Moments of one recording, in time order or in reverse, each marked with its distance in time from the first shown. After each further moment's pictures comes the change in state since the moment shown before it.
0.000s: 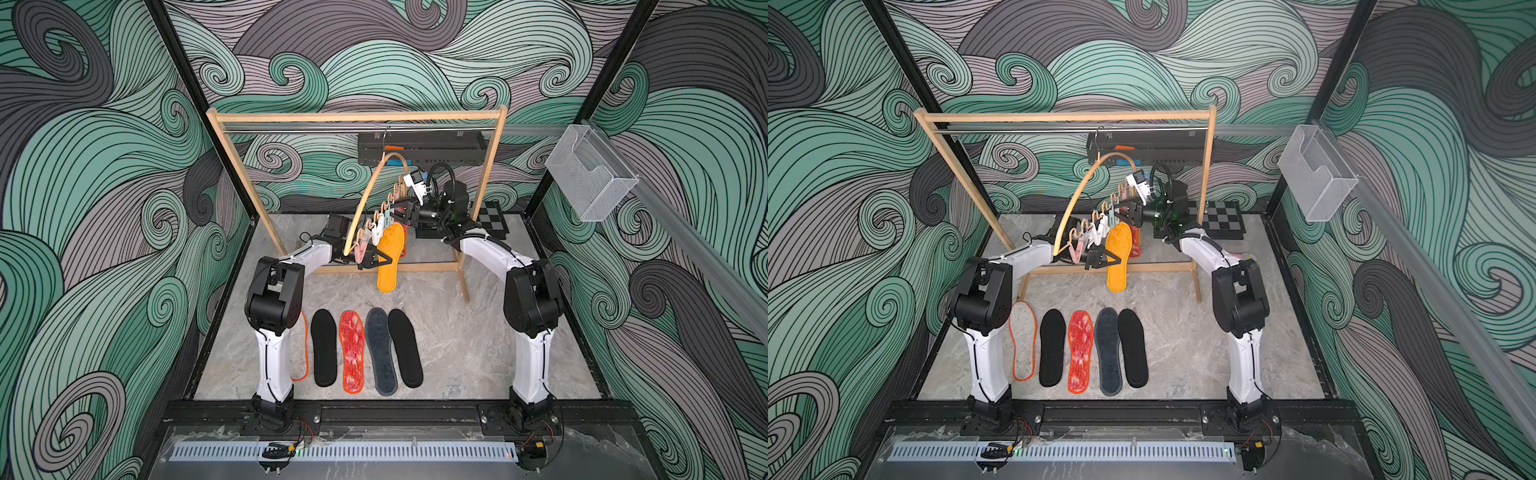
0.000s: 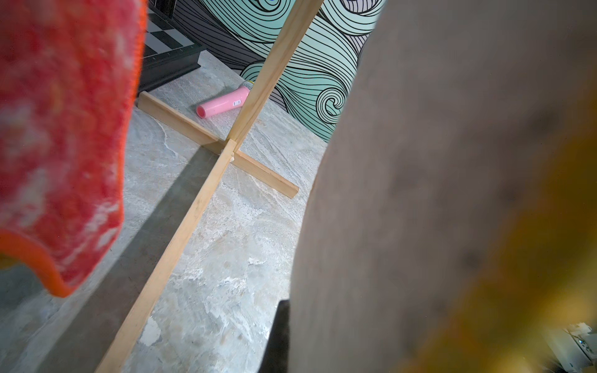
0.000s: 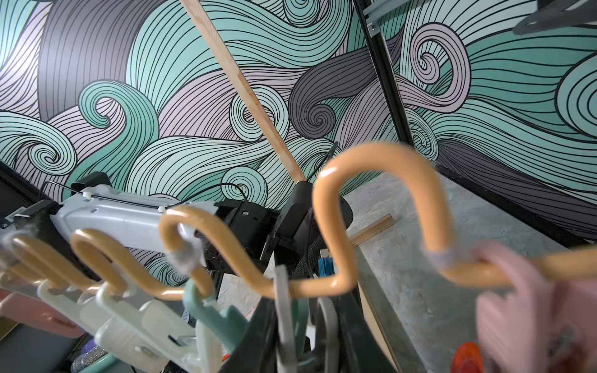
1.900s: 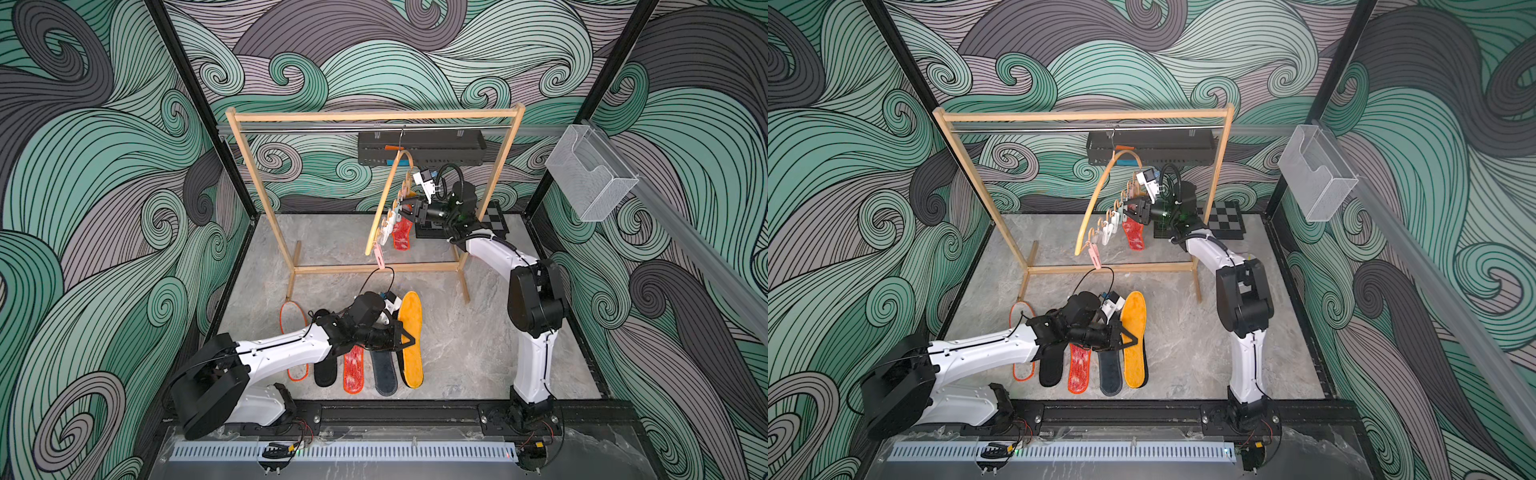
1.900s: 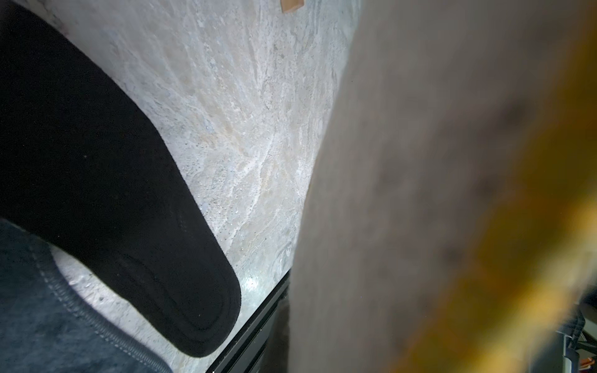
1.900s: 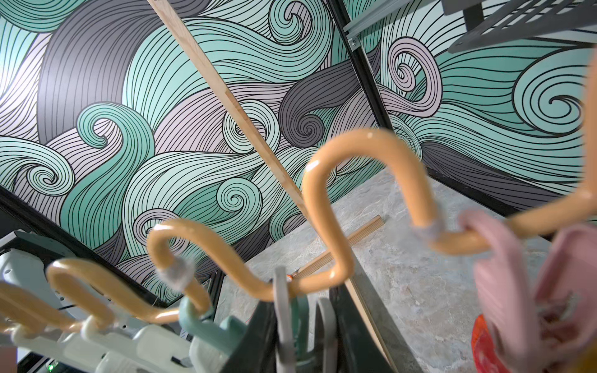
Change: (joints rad) left arm -0.637 -0.699 -0.809 0.346 -0.771 -1.262; right arm -0.045 -0.017 -0.044 0.063 0.008 0.071
